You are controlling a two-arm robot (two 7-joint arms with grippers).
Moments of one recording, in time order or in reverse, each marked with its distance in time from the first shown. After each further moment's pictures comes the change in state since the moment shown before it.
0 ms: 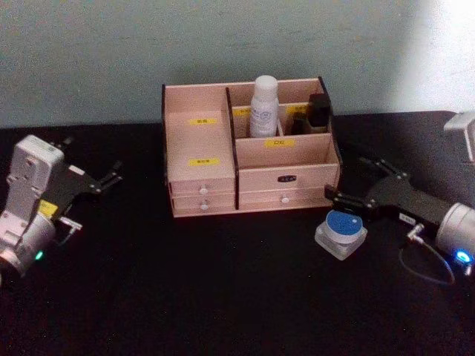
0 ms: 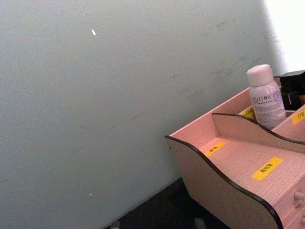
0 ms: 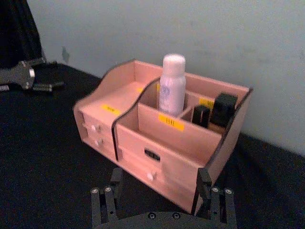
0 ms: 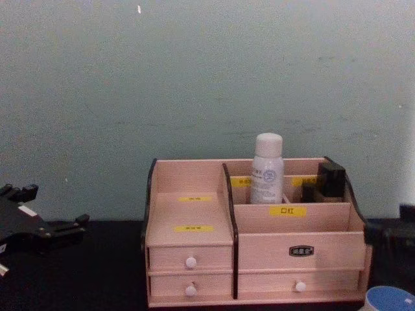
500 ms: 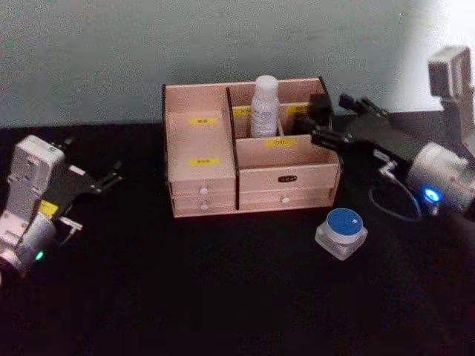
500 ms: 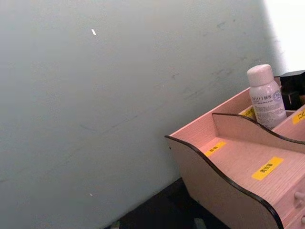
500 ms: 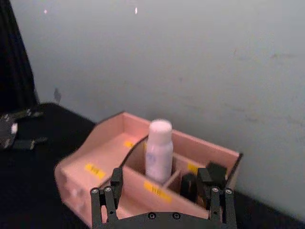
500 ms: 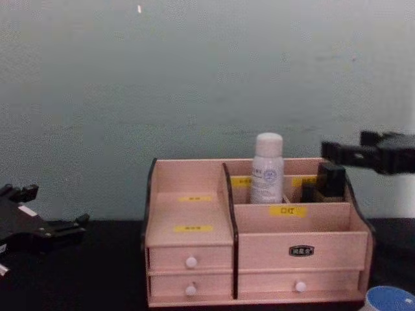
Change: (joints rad) left arm 0.000 0.000 0.000 0.000 0.000 0.000 0.000; right arm 0.202 -0.135 -0.020 0.117 -0.033 -0.019 0.000
